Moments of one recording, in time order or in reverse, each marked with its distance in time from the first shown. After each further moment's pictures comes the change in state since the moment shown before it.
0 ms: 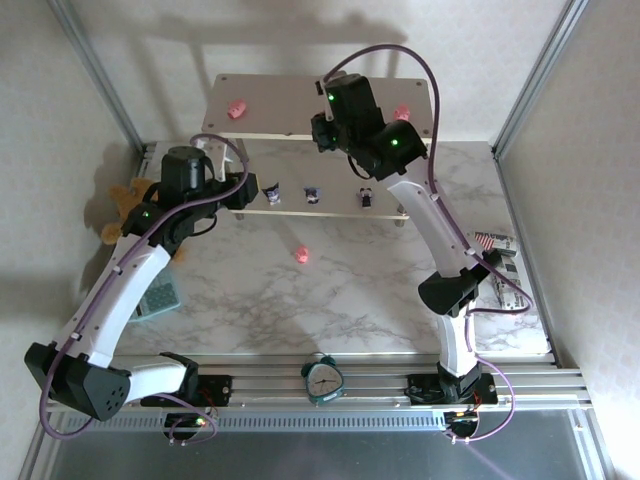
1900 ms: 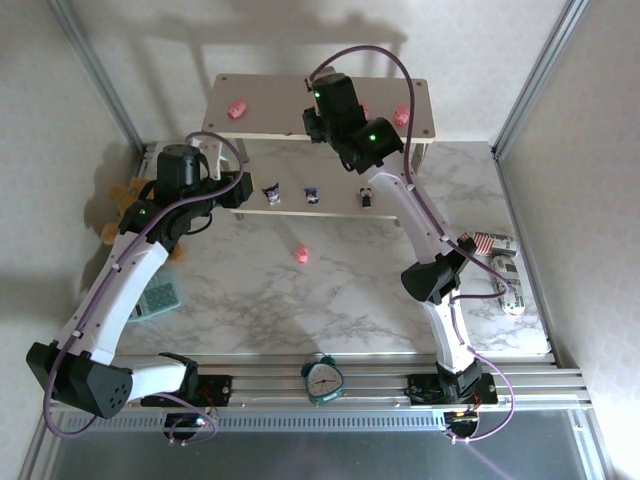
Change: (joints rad) left arm 0.043 0.006 0.003 -0.016 0.014 0.019; right arm -0.023 0.170 0.108 0.094 0.089 -0.111
